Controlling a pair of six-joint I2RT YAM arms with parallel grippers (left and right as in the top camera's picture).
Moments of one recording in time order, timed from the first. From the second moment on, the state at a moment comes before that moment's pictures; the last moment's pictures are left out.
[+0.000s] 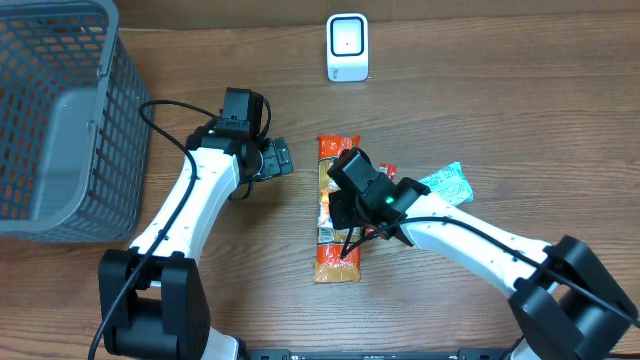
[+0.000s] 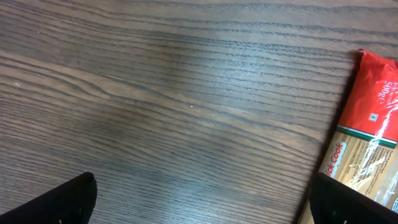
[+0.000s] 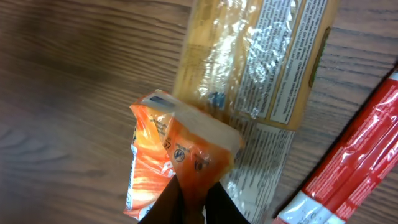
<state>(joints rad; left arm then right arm) -0.14 1.68 1.20 -0.79 -0.09 -0.42 0.80 1.76 1.13 -0.46 -0.06 0.62</state>
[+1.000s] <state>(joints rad) -0.14 1.68 1.20 -0.79 -0.09 -0.42 0.42 1.54 1.33 -1.07 -0.02 0.89</state>
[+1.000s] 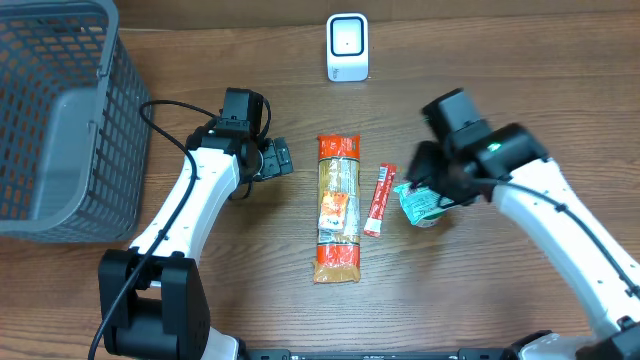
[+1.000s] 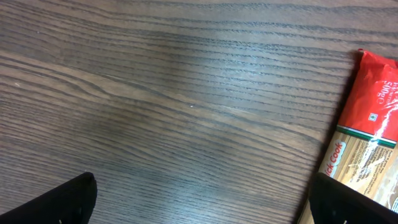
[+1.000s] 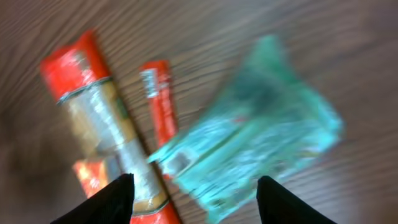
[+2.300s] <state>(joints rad) -0.14 1.68 1.20 -0.79 -0.09 -0.42 0.41 1.55 1.20 -1.07 0.00 1.25</state>
